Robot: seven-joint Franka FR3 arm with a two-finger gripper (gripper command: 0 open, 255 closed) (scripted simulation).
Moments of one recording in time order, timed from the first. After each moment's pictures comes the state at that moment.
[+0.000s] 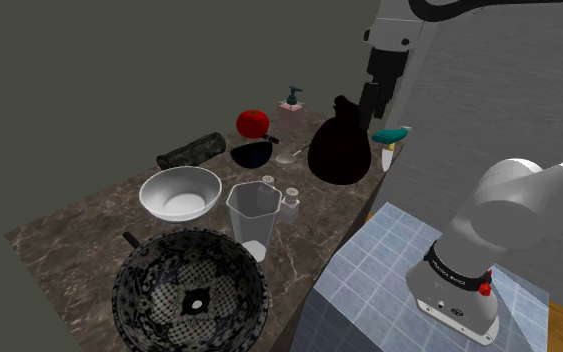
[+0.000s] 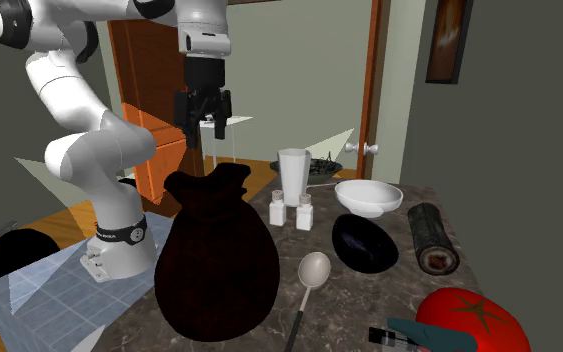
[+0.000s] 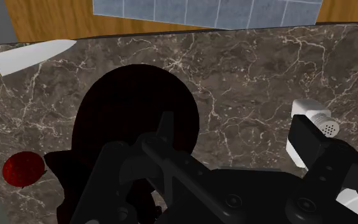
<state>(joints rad) 0.01 -0.74 0.06 -2.44 0.03 1.64 -0.05</state>
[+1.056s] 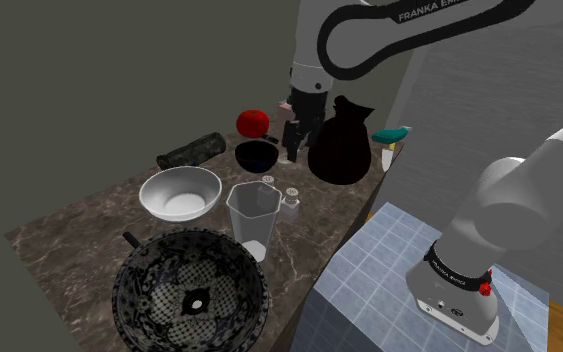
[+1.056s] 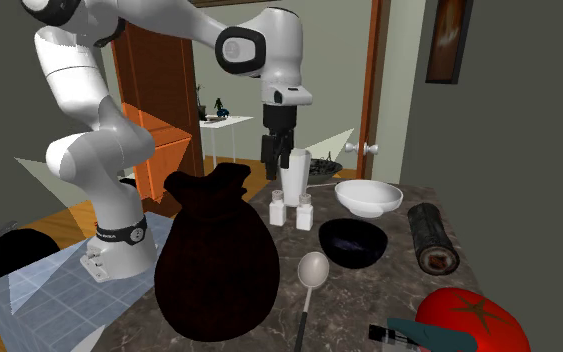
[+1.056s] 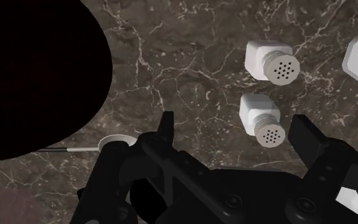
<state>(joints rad) 0.08 -0.34 0.27 -2.36 0.10 2.00 0.13</state>
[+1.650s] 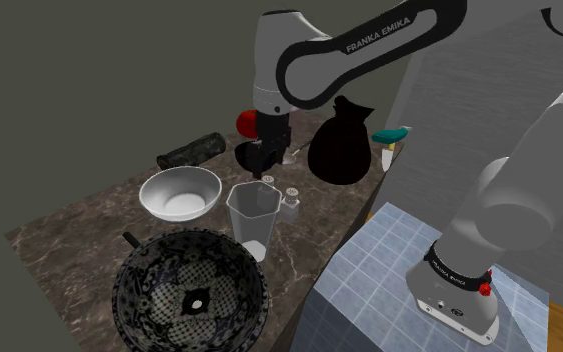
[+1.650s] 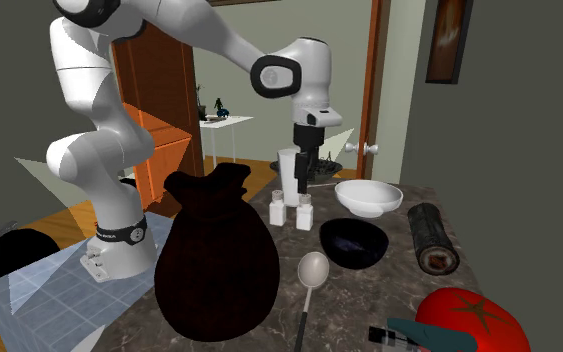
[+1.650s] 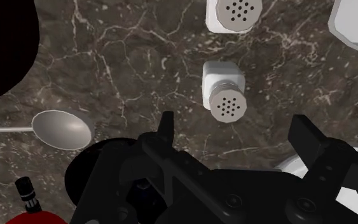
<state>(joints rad) 0.11 -0.09 0.35 -2.24 0.05 2.14 0.25</state>
